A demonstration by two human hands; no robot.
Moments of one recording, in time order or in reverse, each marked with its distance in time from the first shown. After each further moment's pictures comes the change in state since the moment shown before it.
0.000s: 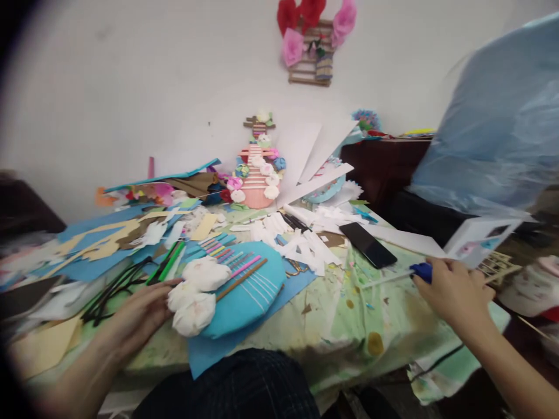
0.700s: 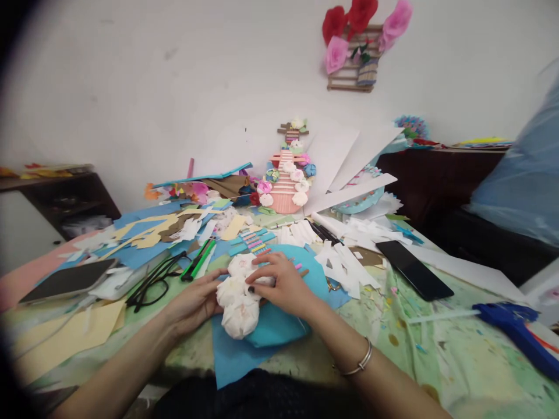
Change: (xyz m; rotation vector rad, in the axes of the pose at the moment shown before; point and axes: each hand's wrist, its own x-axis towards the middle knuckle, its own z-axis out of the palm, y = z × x) left_hand 0.019 -0.007 0.018 -0.075 -0.330 -0.120; right_hand -0.074 -0.279 0.094 0.932 -0.689 -0.833
